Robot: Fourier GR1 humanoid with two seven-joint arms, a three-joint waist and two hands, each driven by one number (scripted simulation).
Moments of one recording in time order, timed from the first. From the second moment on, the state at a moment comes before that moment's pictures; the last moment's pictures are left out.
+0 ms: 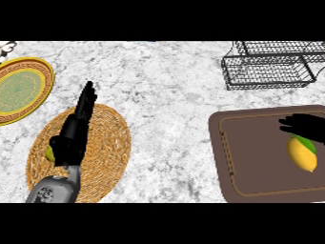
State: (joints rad) left arm -0.15 0.11 -0.18 -1.56 -0.08 0.27 0.05; right arm -0.23 -0.79 0.14 -1.21 0.91 0.32 -0.85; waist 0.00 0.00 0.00
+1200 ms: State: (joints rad) left arm -0.14 0.10 -0.15 -1.55 -0.10 0.23 0.04; right arm -0.27 -0.45 0.14 -1.28 1.24 0.36 -0.06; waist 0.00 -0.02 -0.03
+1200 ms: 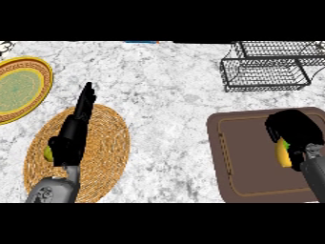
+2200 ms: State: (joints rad) left arm -0.15 0.09 -0.13 -1.54 -0.11 0.23 0.04; right arm -0.66 -0.18 -0.02 -1.90 1.28 0.86 0.61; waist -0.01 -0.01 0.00
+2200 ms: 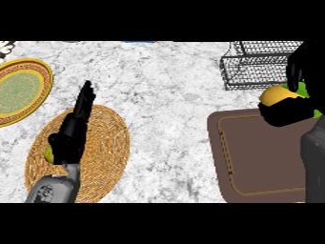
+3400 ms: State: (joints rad) left arm -0.13 0.07 -0.12 -1.57 -0.13 0.21 0.04; right arm -1.06 -0.33 -0.30 -1.39 1.16 0.65 0.58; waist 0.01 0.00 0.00
